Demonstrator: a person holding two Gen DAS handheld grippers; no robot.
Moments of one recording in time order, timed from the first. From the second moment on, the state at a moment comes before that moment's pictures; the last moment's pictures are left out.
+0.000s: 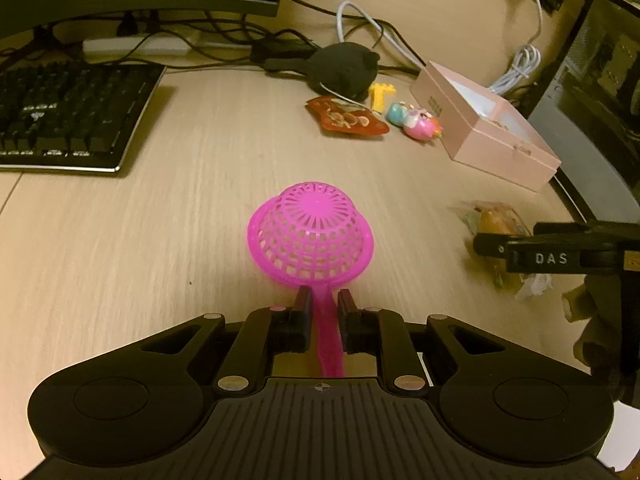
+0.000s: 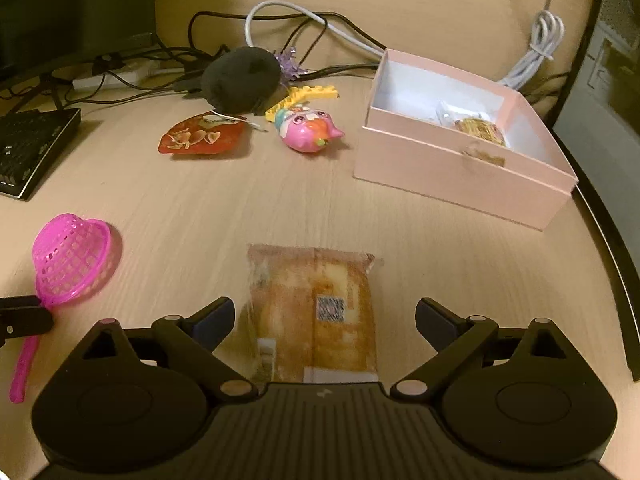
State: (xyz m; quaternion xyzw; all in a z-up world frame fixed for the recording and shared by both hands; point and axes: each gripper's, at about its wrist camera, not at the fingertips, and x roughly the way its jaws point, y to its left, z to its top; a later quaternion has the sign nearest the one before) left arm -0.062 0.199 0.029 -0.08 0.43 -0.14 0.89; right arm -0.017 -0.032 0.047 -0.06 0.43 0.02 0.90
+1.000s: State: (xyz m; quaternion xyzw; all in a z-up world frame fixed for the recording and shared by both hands) left arm -0.065 0.110 0.086 -0.03 0.44 -0.29 0.85; right arm -0.063 -0.098 0.106 -0.05 0.44 0.06 0.90
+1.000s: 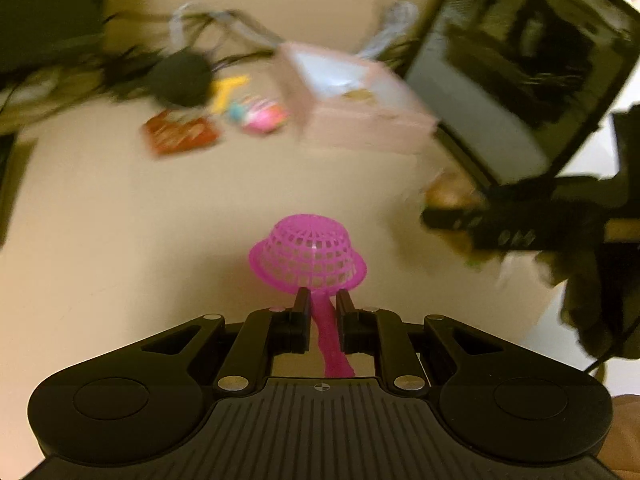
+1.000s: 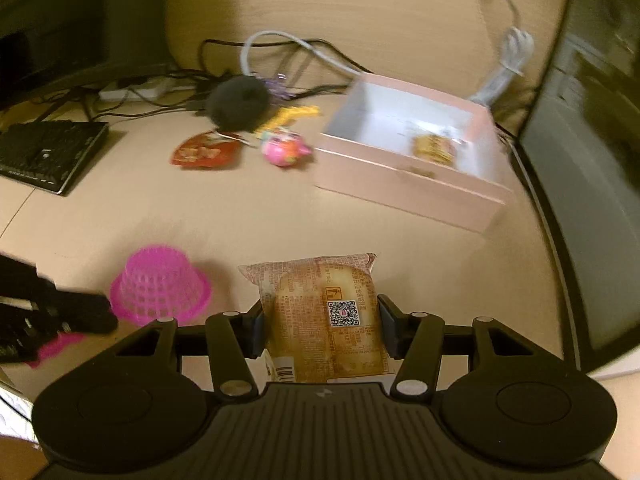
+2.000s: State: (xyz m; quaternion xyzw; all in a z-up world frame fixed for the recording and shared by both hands) left arm 0.046 0.020 0.095 -0.04 0.37 -0.16 0.91; right arm -0.086 -0.238 0.106 0.06 0.38 0.04 0.92
